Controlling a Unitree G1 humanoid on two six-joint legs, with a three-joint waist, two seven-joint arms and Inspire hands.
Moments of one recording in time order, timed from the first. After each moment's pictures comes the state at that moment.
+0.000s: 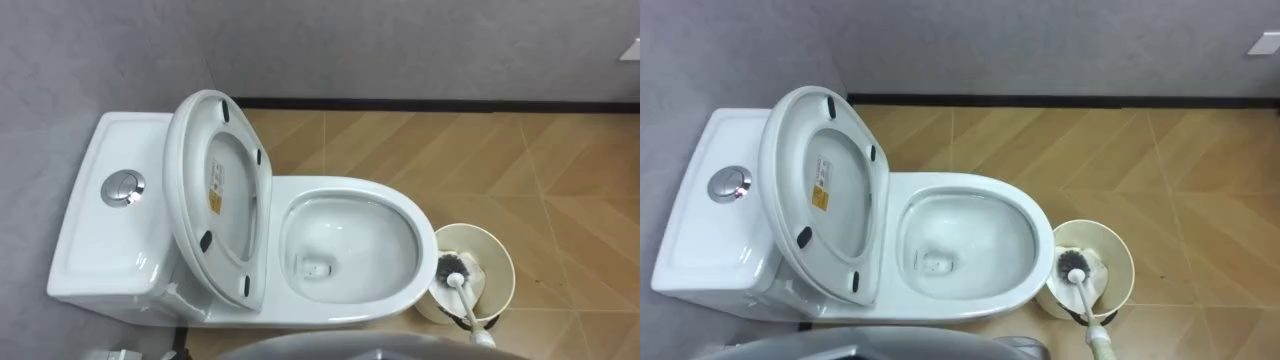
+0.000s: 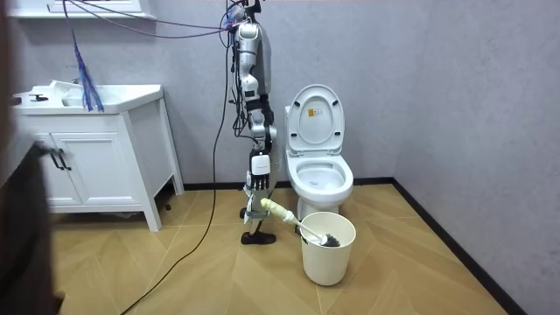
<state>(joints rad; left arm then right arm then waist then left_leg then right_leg) 0.23 0.15 0.03 1.04 0.51 0.17 -0.01 0.17 -0.19 -0.02 1.24 -0.32 0.17 0.11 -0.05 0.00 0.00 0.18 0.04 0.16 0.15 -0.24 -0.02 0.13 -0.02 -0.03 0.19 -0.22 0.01</state>
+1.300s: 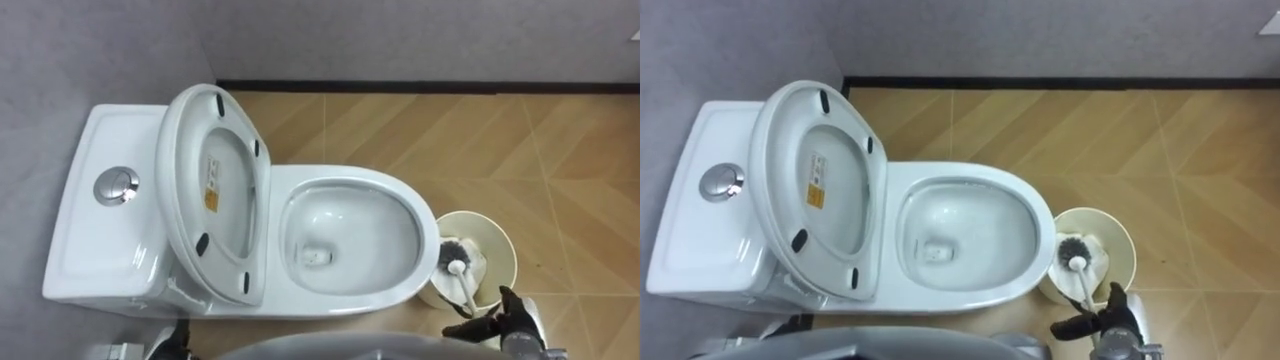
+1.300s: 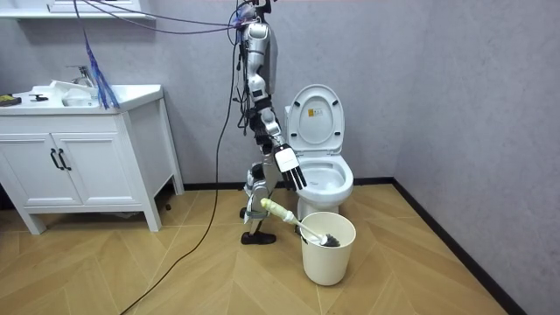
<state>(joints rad) 0.20 0.17 0.03 1.04 0.45 0.06 0.07 0.13 -0.19 -0.09 1.06 -0.19 -0.06 -0.28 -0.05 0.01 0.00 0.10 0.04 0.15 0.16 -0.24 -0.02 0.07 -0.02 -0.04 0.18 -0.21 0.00</state>
